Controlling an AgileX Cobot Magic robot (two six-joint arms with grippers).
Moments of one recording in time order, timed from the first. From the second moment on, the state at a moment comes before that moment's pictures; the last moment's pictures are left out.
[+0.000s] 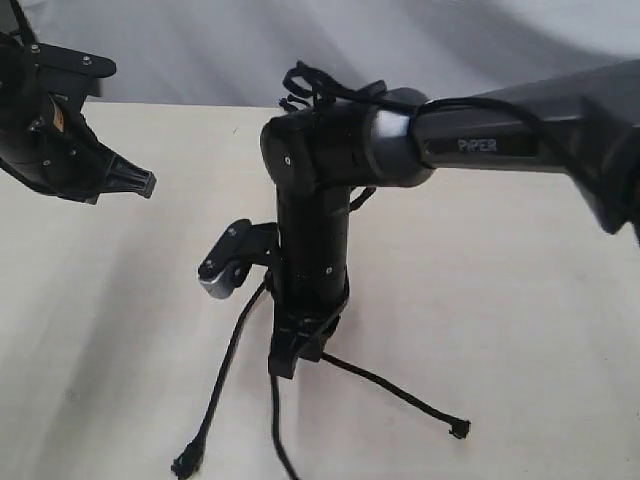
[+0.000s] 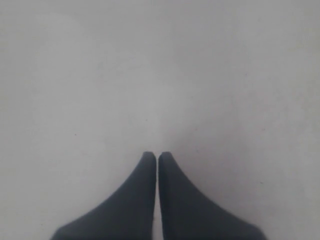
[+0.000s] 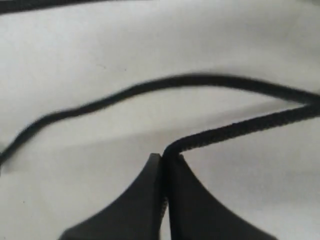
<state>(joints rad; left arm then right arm) -0.19 1.63 -1.05 0.31 0.63 -0.31 0.66 2.11 -1.49 0.12 1.12 -0.58</state>
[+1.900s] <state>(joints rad) -0.69 1.73 -0.98 -0.06 0.44 -0.05 0.09 1.55 -0.85 0.00 -0.04 -0.21</state>
